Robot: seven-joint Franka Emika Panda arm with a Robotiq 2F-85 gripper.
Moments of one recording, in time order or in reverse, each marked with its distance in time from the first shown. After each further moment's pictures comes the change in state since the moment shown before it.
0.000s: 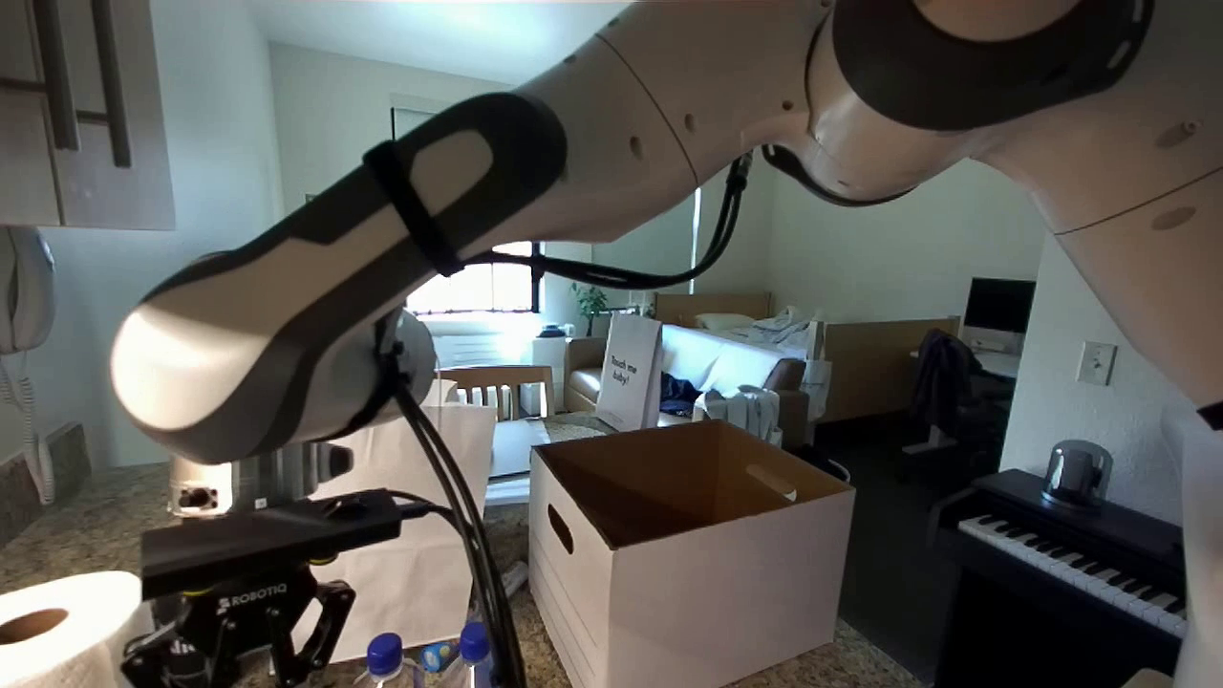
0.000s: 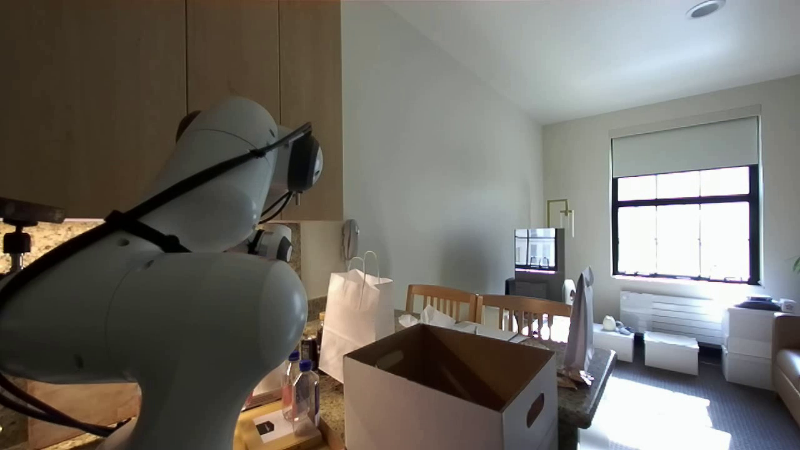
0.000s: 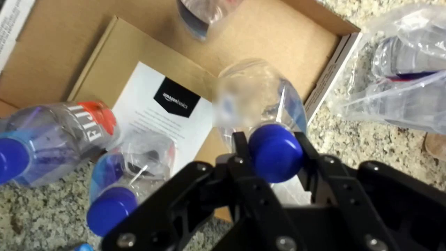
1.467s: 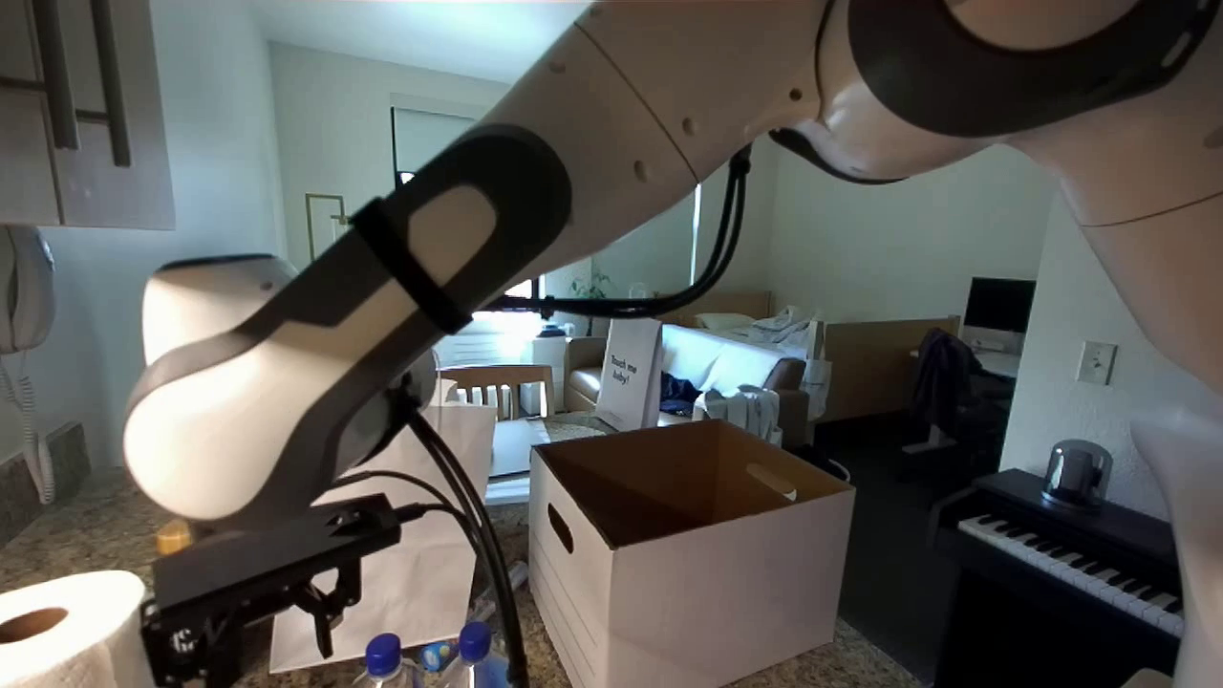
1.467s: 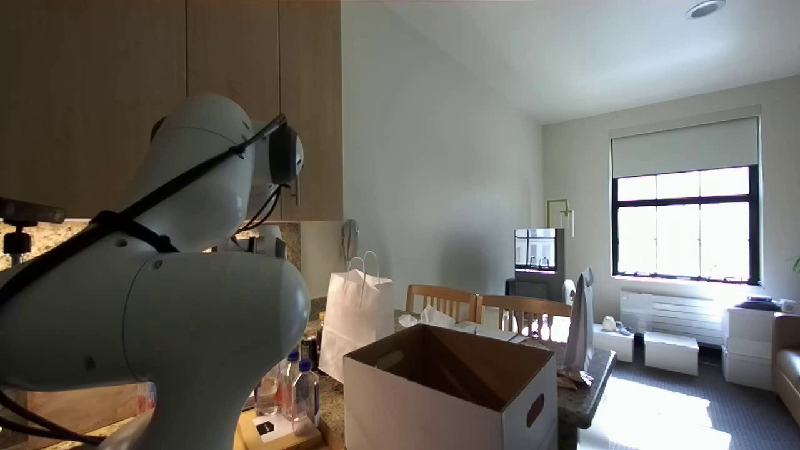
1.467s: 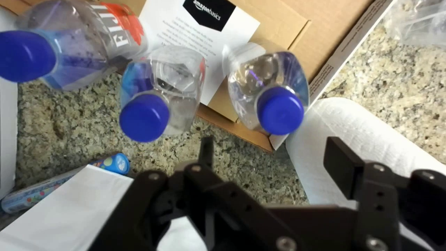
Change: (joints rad) arm 0.210 -0.022 -0.250 -0.030 -0.143 0.169 0.076
